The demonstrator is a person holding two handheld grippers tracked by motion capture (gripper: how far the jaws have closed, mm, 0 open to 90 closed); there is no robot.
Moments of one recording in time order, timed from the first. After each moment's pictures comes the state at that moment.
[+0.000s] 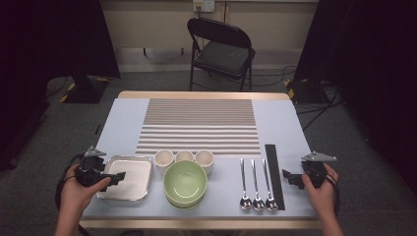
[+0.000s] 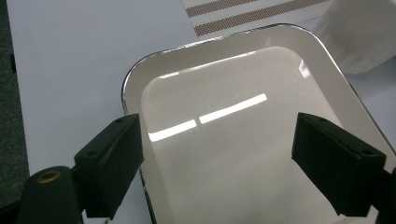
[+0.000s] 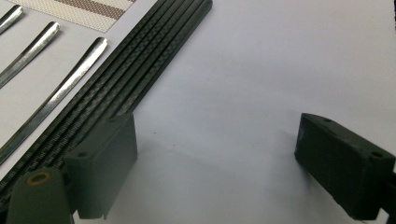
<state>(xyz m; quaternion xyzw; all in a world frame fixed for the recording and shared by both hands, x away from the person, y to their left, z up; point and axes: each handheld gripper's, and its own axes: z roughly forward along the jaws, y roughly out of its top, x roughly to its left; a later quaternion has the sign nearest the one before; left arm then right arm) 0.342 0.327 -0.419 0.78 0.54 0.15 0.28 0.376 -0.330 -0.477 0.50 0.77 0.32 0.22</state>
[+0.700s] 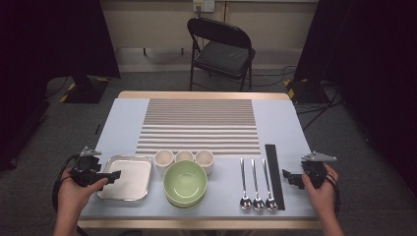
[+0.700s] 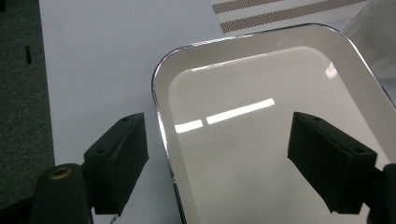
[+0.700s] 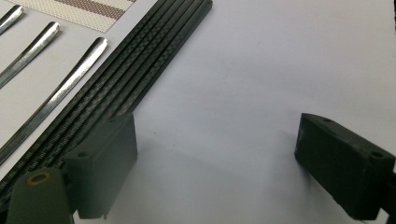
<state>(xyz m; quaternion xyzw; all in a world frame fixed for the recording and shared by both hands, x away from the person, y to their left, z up) 0.342 0.338 -0.422 0.76 0.56 0.17 0.27 0.376 -0.331 -0.477 0.50 0.77 0.32 0.22</state>
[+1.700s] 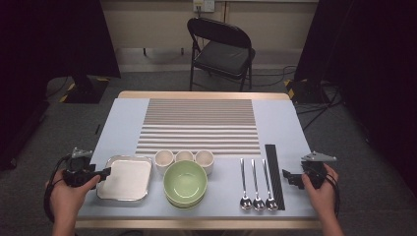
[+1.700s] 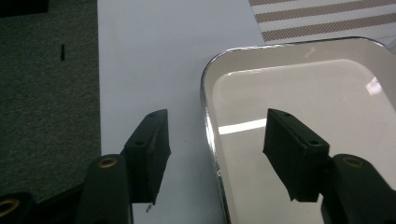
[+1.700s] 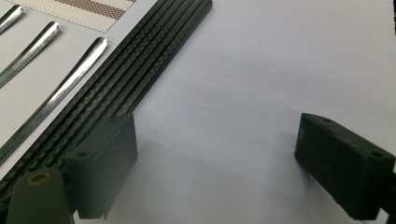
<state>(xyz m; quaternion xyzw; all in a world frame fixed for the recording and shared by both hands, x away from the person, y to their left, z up) 0.337 0.353 -0.423 0.73 0.60 0.21 0.27 0.375 -0.330 -0.477 0.50 0.77 0.32 0.22</state>
